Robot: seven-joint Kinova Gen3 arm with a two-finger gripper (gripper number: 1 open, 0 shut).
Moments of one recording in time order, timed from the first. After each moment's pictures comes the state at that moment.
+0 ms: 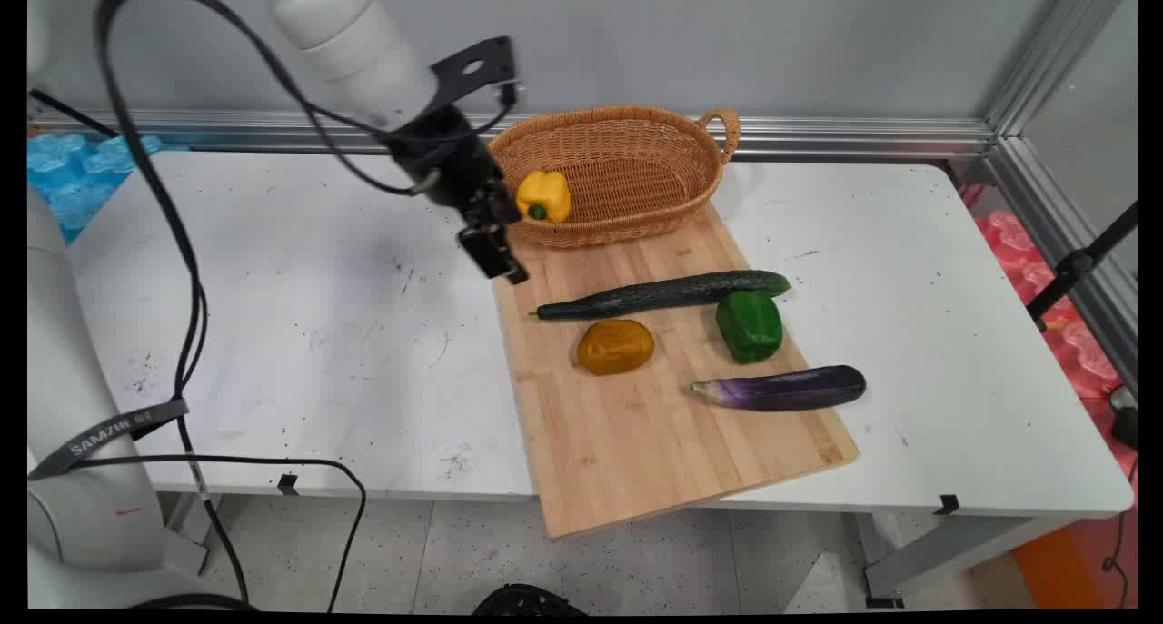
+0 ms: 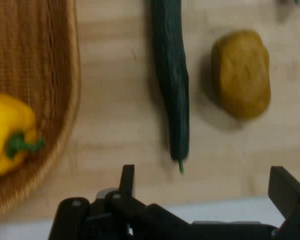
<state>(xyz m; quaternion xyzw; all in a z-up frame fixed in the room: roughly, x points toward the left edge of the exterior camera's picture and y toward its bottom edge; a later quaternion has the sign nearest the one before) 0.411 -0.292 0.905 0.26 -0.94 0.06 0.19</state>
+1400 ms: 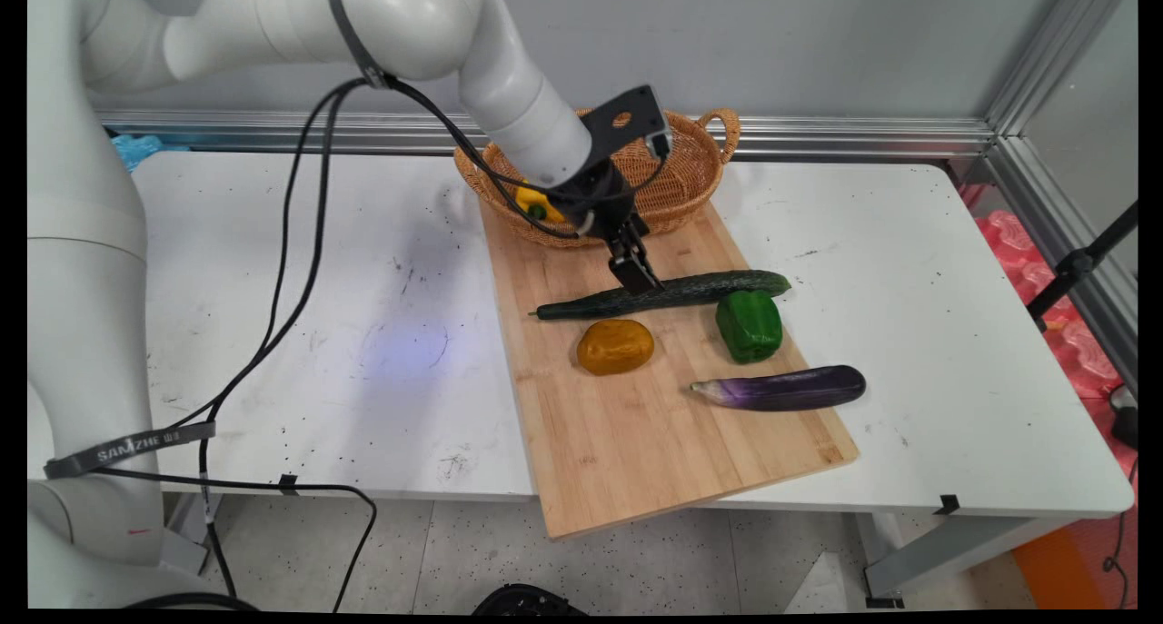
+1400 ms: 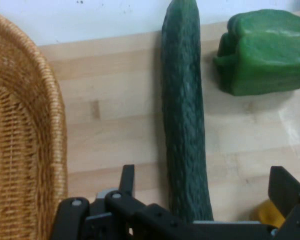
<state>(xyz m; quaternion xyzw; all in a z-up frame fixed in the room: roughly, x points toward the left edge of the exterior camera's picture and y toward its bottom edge) 0.311 -0.355 0.830 0.25 -0.93 0.10 0.25</state>
